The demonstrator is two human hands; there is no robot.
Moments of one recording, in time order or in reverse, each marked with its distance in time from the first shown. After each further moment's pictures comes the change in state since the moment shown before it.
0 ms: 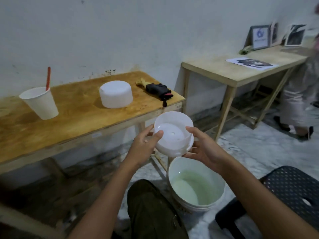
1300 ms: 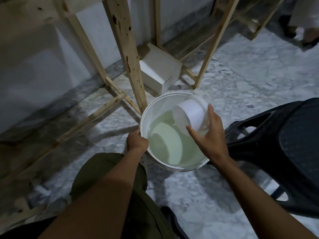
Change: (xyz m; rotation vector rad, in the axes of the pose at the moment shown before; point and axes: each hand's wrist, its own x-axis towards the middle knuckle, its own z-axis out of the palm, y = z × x) left_hand 0.109 -0.297 0.154 0.434 -0.039 -0.689; right_hand 0.125 0.242 -0.163 -0.847 0.636 -0.112
